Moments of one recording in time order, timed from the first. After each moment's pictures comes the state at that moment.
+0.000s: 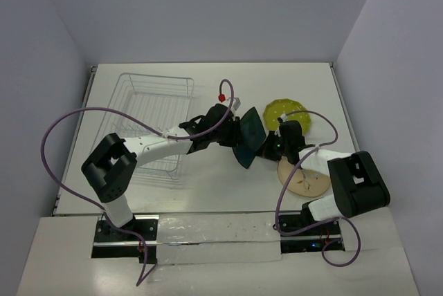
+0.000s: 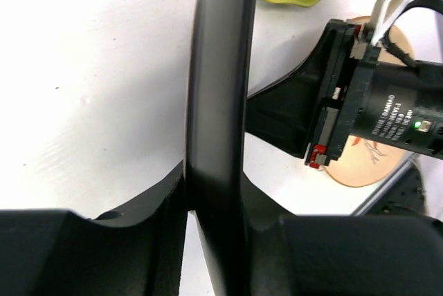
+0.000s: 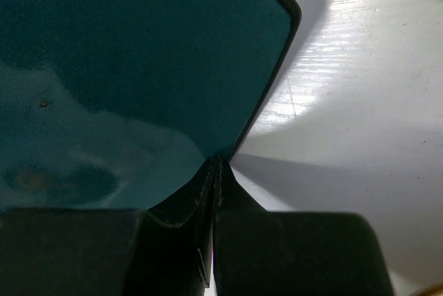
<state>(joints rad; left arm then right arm) -0.92 1.74 1.18 -0.09 0.02 -0.63 0.25 1.41 0.45 0.15 -0.34 0.64</state>
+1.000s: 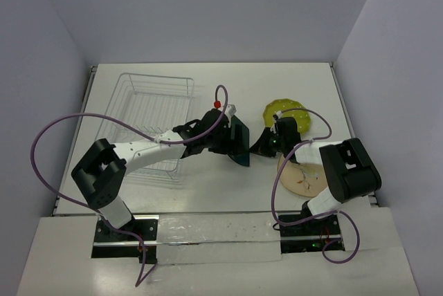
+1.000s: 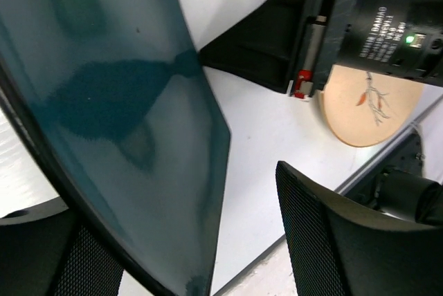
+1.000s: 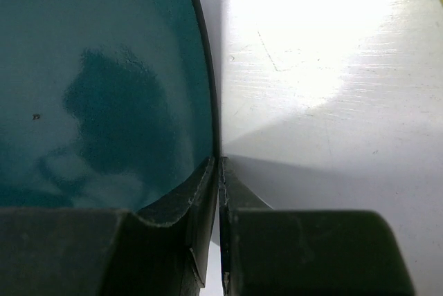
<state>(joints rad) -0.93 1.66 1.11 -0.18 0.05 -0.65 0.26 1.55 0.51 0.25 -0.40 0.69</state>
